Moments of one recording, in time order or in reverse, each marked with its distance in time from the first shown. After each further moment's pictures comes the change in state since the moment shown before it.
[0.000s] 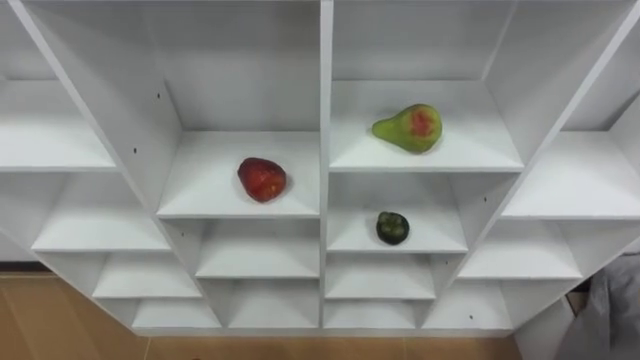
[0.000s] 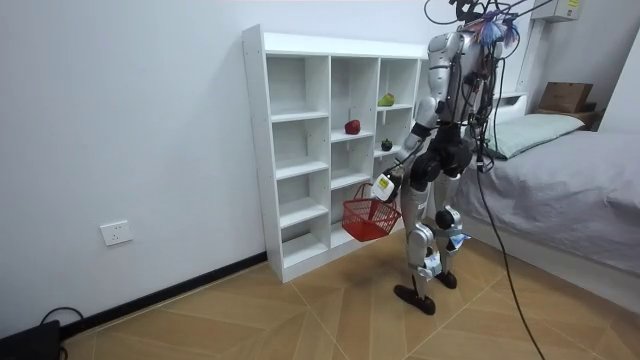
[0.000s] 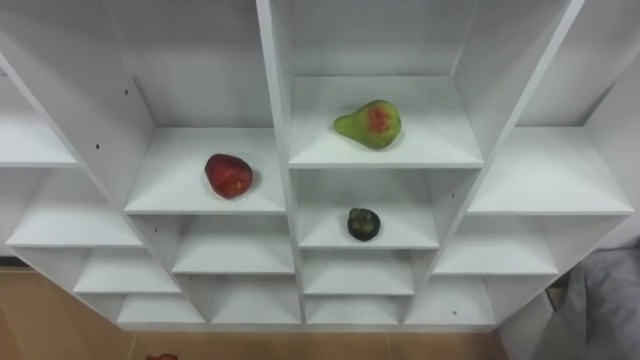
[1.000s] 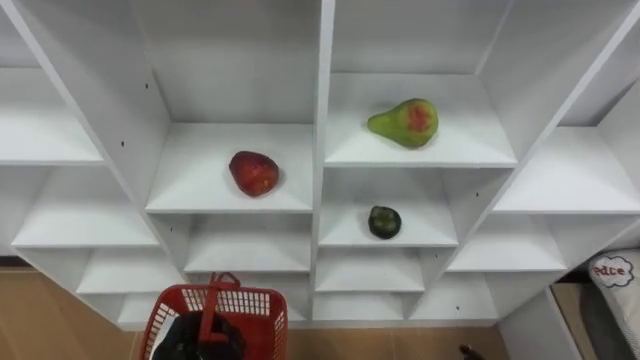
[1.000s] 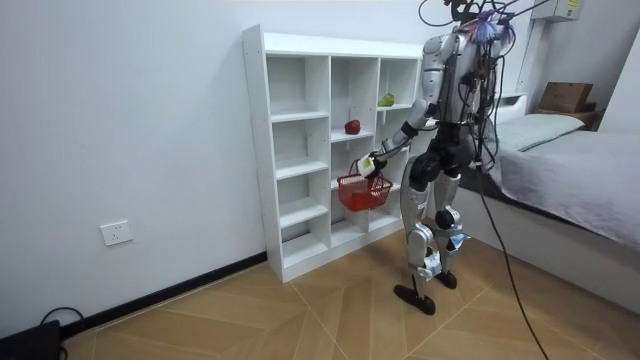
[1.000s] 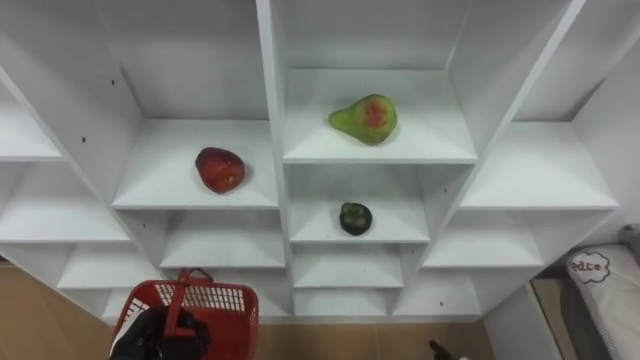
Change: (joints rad) left arm -0.100 0.010 -0.125 -0.231 0.014 -0.138 0.021; right arm 0.017 0.000 0.065 -0.313 -0.345 -0.083 -0.077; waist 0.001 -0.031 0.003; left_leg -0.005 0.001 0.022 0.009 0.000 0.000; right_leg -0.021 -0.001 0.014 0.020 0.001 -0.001
